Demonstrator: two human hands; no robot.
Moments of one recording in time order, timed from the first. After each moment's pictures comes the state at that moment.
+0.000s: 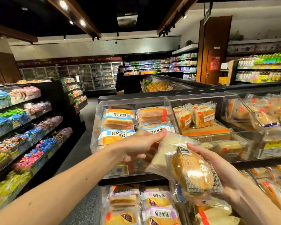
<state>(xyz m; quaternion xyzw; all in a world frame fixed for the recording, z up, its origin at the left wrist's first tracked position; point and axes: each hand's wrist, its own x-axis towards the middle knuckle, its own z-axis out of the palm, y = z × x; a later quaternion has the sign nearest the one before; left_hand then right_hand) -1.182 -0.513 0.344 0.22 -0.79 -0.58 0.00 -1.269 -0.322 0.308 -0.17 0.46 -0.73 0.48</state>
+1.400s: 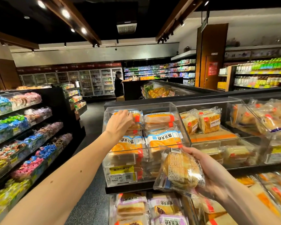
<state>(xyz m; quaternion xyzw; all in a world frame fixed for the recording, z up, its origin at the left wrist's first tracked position) -1.203 -0.647 0.355 0.22 -0.92 0.27 0.19 -1.237 -0.361 0.317 -0.12 0.52 -0.74 0.42</state>
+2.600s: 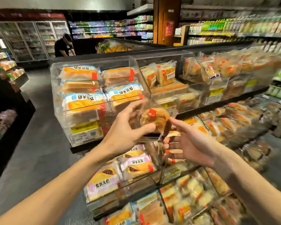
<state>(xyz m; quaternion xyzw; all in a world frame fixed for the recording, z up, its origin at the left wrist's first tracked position) -1.132 -0.478 0.271 -0.05 -0.82 -0.52 0.21 -1.211 -0.284 0.260 -0.10 0.61 -0.68 0.39</state>
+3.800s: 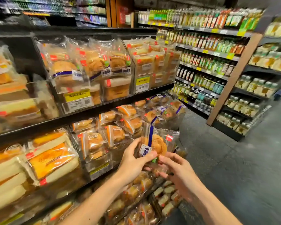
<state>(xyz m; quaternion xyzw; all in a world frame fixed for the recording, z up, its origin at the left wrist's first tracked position) -1.453 -0.023 0.126 0.09 -0.72 -0.69 -0.01 -1.470 0.142 0.120 0.09 0.61 -0.76 0.19</state>
